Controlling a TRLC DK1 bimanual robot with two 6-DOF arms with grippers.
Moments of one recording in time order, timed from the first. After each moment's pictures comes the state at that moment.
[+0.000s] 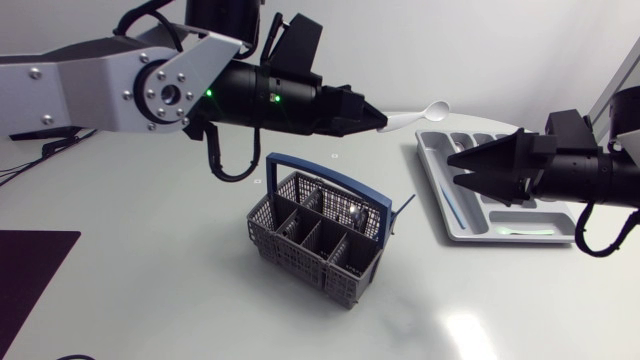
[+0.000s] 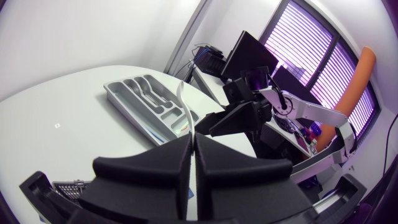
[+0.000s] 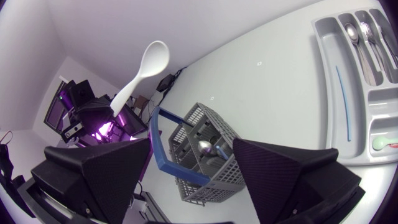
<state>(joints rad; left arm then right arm) -0.63 1.63 1.31 -0.11 0.64 -0.23 -0.20 1.27 0.81 -0.34 -1.10 0.23</state>
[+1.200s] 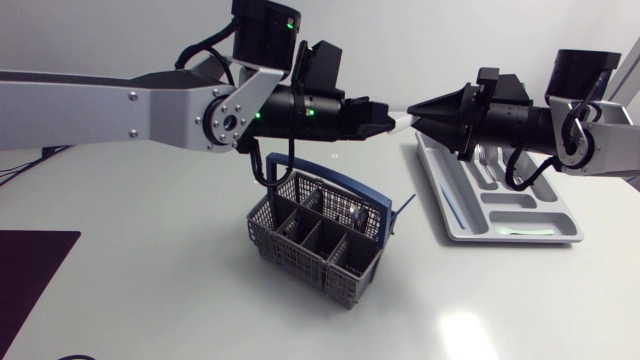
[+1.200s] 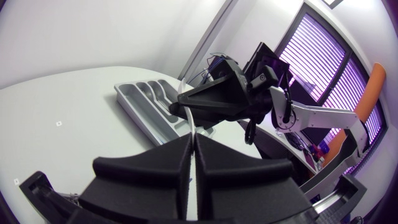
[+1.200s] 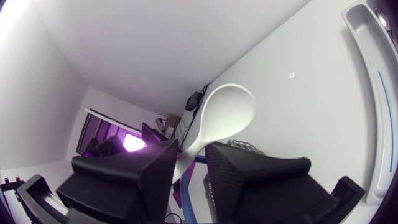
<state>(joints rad) -0.66 1.77 1.34 0.06 0.53 -0.33 -0.03 1.58 0.95 0.33 -1.08 0.92</state>
